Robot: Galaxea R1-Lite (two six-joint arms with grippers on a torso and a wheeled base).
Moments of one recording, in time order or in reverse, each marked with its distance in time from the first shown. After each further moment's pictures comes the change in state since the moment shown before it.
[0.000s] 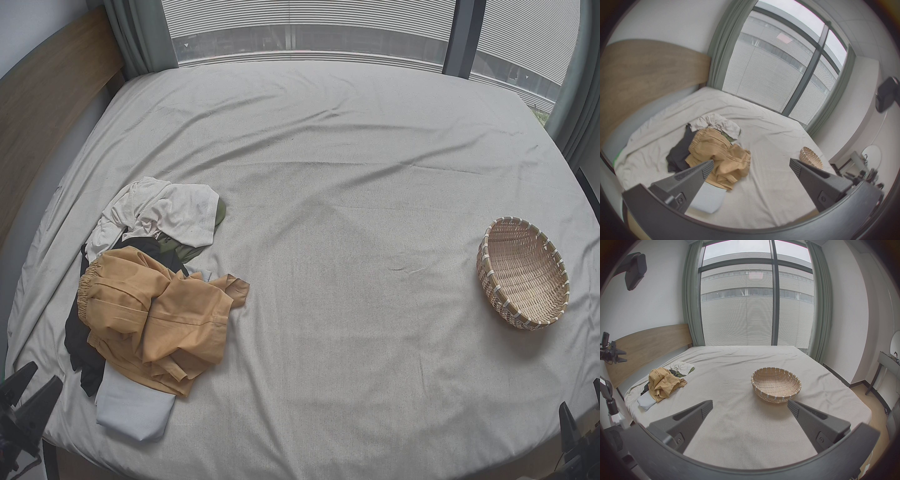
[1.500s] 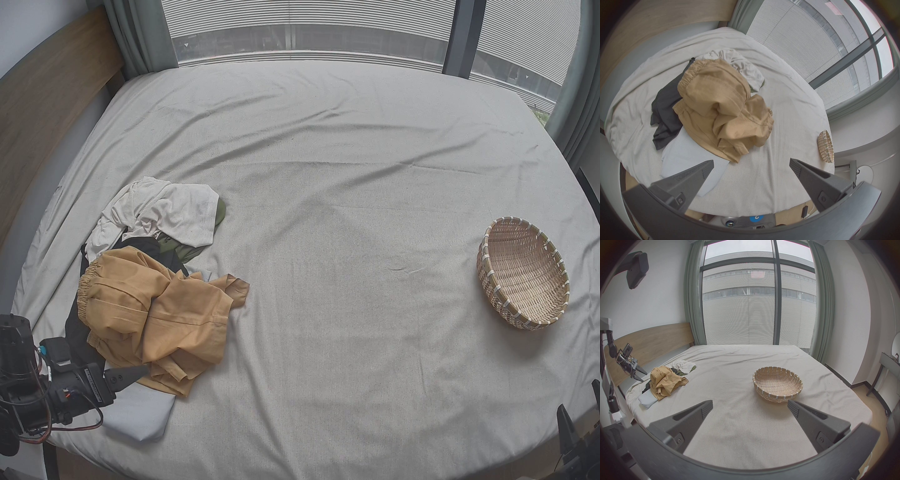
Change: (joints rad) left arm 0.043 0.780 0.093 -0.352 -0.077 -0.099; right arm 0.009 0.000 0.000 0.009 0.009 -0.011
